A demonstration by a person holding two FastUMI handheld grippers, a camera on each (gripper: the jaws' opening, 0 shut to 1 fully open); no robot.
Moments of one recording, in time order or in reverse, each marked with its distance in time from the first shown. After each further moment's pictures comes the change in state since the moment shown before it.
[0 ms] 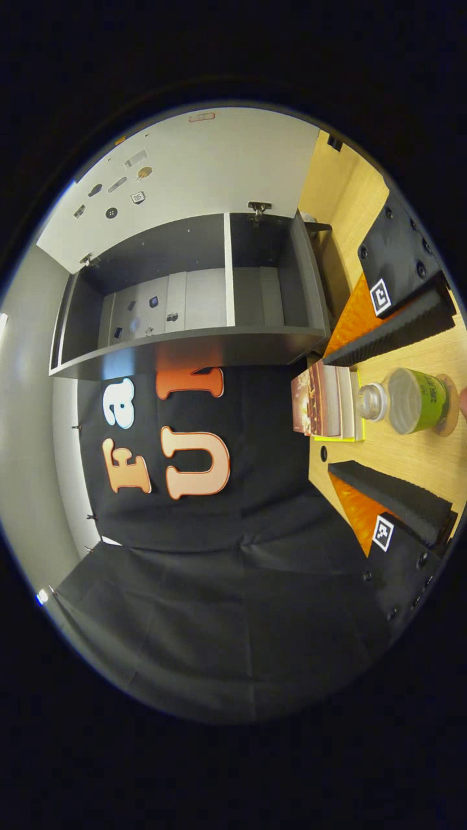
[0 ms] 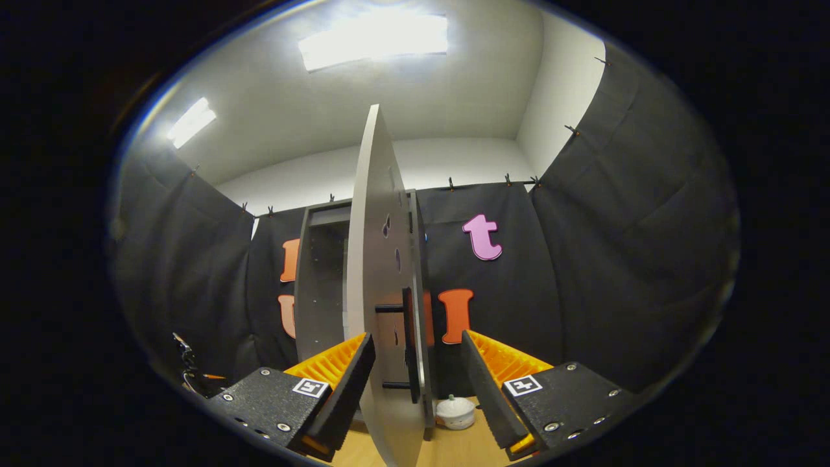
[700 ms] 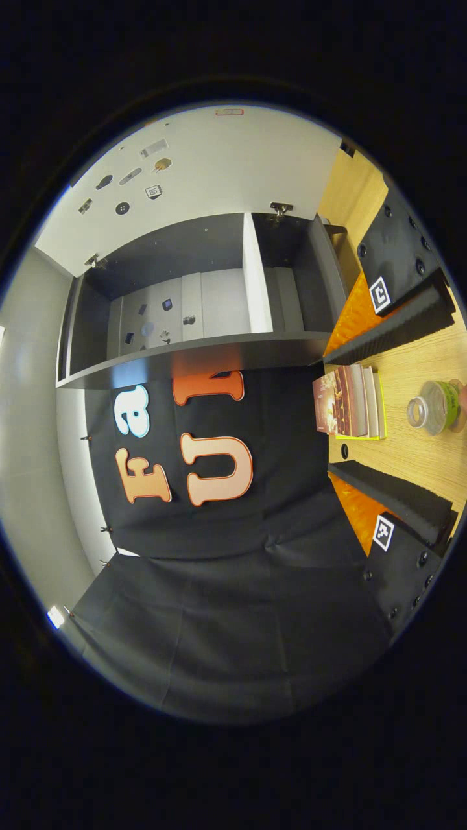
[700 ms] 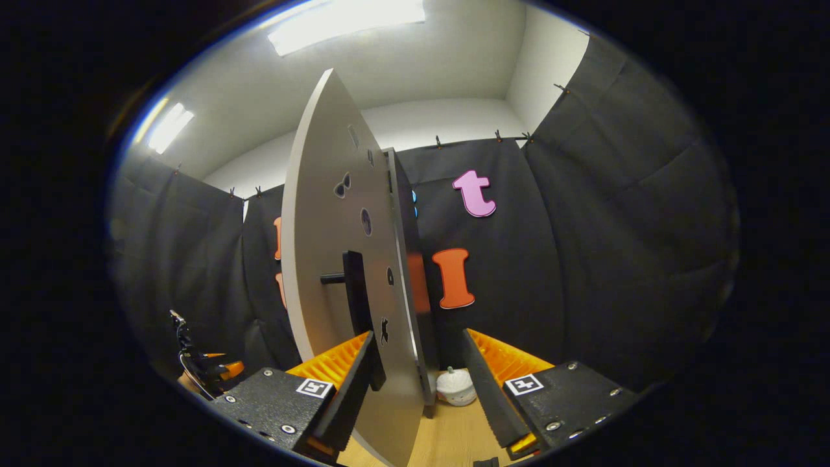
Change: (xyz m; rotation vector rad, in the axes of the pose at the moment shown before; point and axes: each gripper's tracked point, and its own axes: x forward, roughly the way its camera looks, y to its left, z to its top) left arm 0.015 -0.016 0.075 0.005 -0.025 -0.010; right arm 0.021 -0.036 -0.038 0.091 0.188 0.008
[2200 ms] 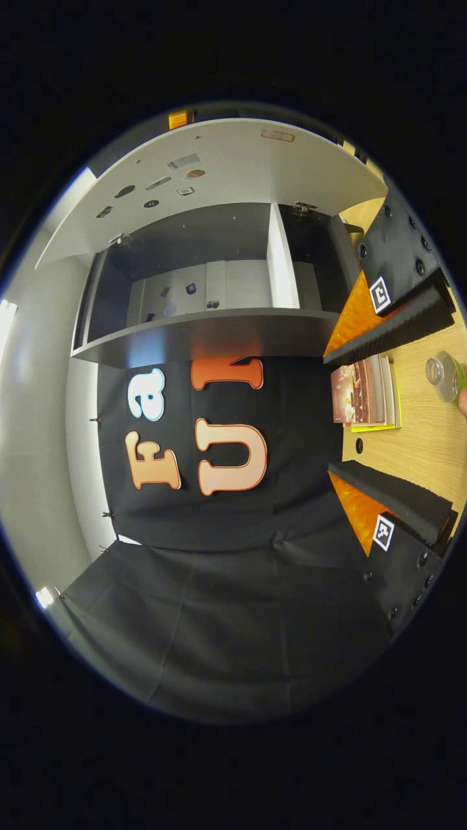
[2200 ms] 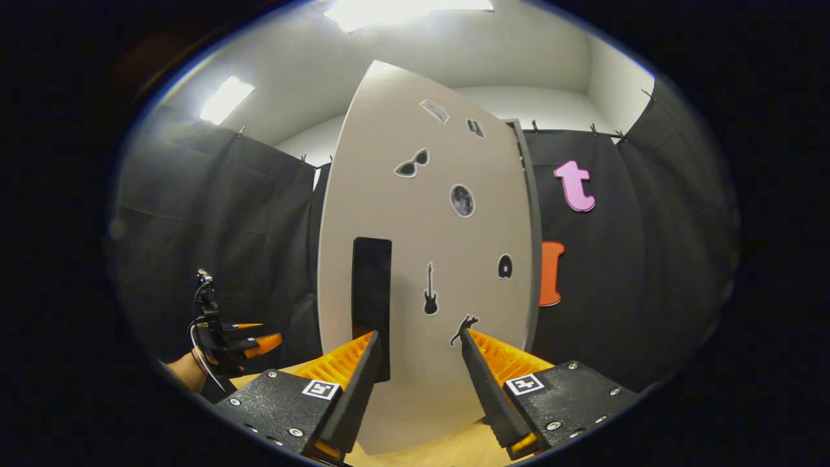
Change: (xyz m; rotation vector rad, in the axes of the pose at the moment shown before) left arm 0.010 0.055 0.029 -0.060 -0.057 0.000; right arm 0.078 0.213 -0.057 -0.125 0.089 0.328
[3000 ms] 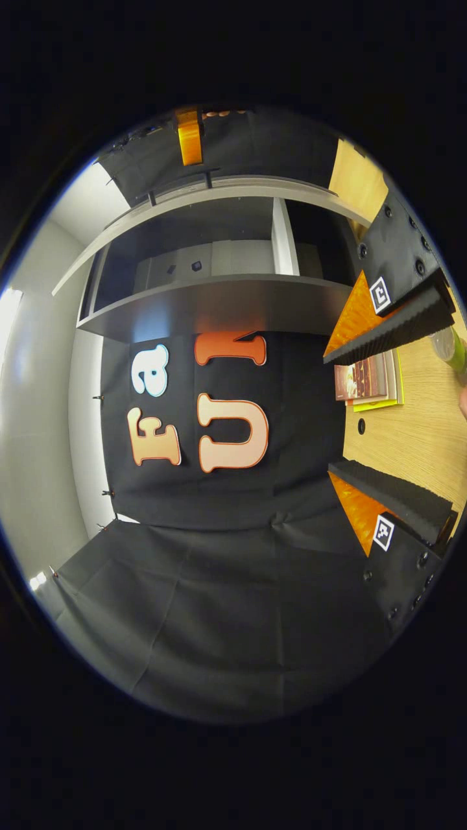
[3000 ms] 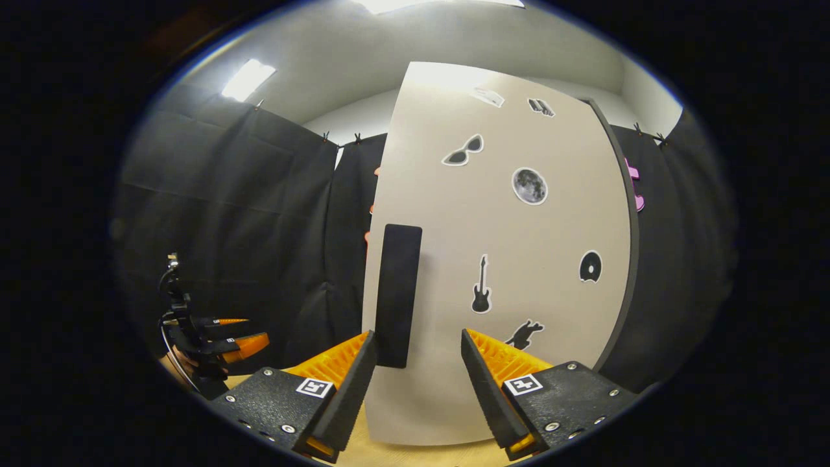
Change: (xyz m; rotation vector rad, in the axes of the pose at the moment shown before) left arm 0.001 0.065 -0.011 -0.020 -0.026 0.068; right arm 0.096 0.046 -0.027 -0.077 0.041 0.040
